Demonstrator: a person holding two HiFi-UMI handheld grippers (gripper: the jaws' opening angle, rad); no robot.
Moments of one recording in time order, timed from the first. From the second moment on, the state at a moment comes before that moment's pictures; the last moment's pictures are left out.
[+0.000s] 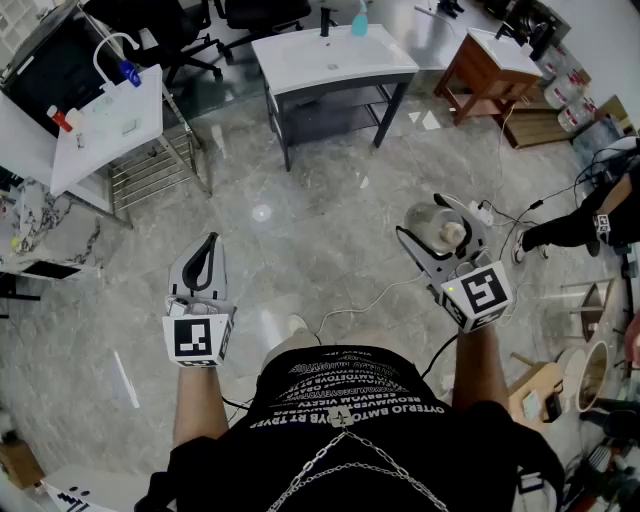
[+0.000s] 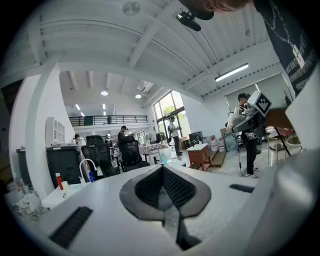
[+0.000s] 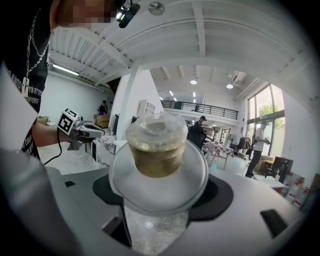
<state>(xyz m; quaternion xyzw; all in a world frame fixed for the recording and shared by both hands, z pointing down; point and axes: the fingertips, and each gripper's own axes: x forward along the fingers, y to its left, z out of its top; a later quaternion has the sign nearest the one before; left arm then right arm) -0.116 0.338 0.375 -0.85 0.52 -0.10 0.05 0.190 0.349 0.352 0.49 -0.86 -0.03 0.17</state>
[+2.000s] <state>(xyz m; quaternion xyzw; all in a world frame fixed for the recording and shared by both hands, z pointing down) -0.168 0.266 0.351 -0.86 0.50 -0.10 0.07 0.070 0.261 0.332 0.45 -0.88 -0.02 0.13</state>
